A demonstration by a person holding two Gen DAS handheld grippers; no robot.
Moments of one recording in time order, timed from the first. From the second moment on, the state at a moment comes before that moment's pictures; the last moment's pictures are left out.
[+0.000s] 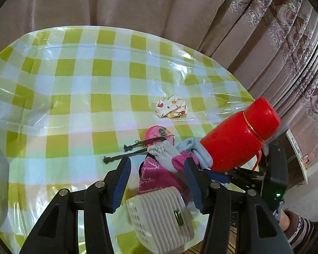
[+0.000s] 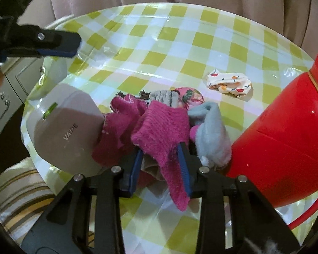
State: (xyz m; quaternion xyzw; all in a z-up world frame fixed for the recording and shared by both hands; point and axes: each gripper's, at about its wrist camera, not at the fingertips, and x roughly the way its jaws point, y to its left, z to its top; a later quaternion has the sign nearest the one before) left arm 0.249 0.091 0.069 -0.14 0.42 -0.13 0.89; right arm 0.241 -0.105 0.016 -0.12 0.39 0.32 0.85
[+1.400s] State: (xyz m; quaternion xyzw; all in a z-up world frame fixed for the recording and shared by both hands) left arm 0.501 -0.097 -0.017 0.17 0.57 -0.15 0.79; right arm 0.175 -0.241 0.071 -0.06 0.35 0.27 0.90
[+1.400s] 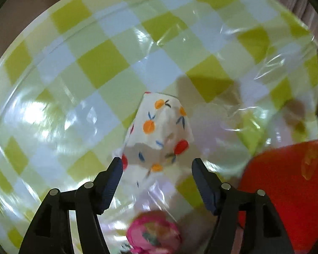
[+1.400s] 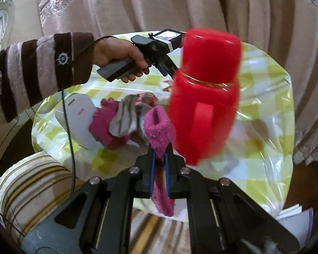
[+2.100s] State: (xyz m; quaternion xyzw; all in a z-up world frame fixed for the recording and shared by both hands) left arm 0.511 -0.085 -0.013 0.20 0.56 -0.12 0.79; right arm 0.173 -0.282 0.062 -0.03 0.36 0.25 0.90
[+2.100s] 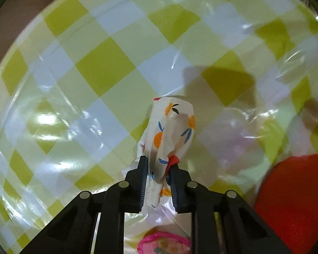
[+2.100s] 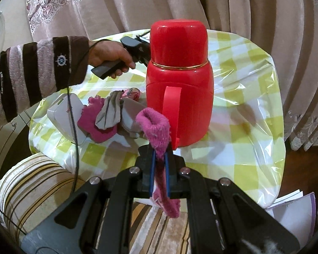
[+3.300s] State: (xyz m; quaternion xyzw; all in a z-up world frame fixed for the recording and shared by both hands) left arm 0.173 -0.102 0.125 -0.01 0.39 -0.25 0.89; right arm 0.109 -0.382 0.095 -0.03 0.34 0.10 0.94
